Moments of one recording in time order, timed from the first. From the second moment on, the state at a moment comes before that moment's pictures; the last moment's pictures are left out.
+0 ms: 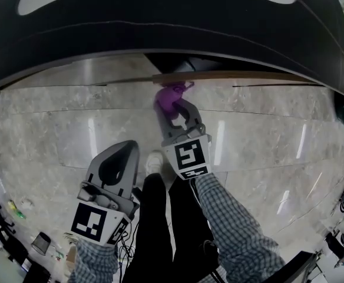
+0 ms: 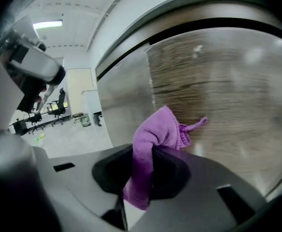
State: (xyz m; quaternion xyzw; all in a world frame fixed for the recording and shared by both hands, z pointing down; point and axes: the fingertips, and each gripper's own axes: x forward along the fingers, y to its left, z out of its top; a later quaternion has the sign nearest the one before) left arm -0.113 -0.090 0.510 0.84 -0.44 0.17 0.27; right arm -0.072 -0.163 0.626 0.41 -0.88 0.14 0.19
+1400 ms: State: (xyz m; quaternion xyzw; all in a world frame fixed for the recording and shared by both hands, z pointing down) left arm -0.048 -0.100 0.522 0.84 -0.43 0.17 0.29; right arm 0.123 -0.185 0.700 0.54 -0.78 0.20 0.25
